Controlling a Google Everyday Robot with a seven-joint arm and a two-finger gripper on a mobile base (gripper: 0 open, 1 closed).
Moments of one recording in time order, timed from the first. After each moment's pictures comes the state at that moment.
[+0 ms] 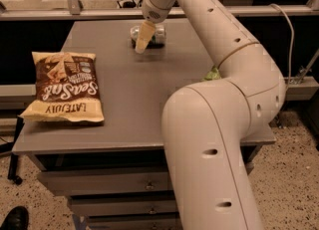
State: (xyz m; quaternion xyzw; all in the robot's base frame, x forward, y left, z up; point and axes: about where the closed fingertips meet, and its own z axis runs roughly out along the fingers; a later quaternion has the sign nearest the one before) arm 0.825 0.025 0.882 -0.62 0.73 0.01 0.30
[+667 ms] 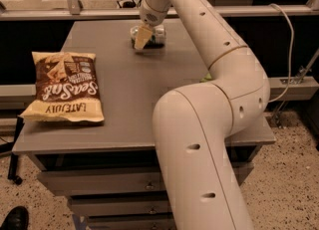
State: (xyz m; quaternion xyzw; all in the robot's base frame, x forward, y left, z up) arm 0.826 0.029 0.865 -0.62 0.73 0.02 0.27
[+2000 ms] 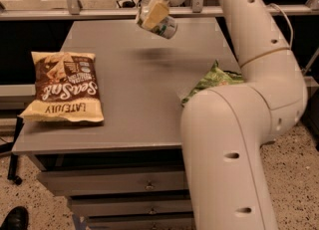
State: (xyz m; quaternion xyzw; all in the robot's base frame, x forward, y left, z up) arm 0.781 0.000 0.953 -0.62 0.70 0.10 0.35
